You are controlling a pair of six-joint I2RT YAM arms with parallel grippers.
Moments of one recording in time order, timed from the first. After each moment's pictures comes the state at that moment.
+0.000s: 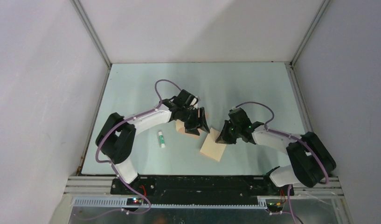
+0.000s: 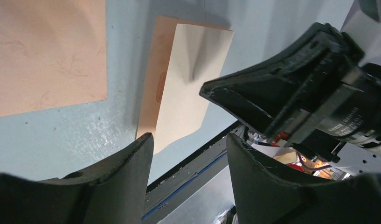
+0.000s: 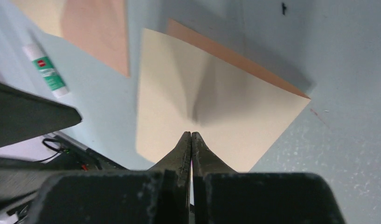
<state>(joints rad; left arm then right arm) -0.67 1.70 1.15 -0.47 0.46 -0.76 0.56 1.38 0.62 -0.17 -0.26 0.90</state>
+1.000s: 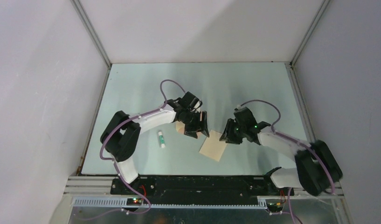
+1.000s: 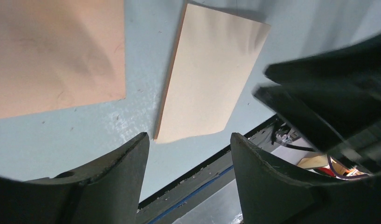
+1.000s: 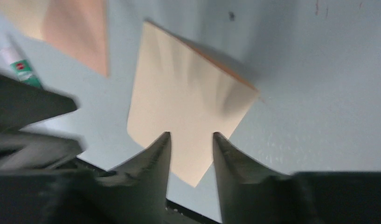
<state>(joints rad) -0.71 1.75 1.18 -0.55 0.39 -0.69 0.52 1.38 0.62 -0.26 -0.22 0.80</state>
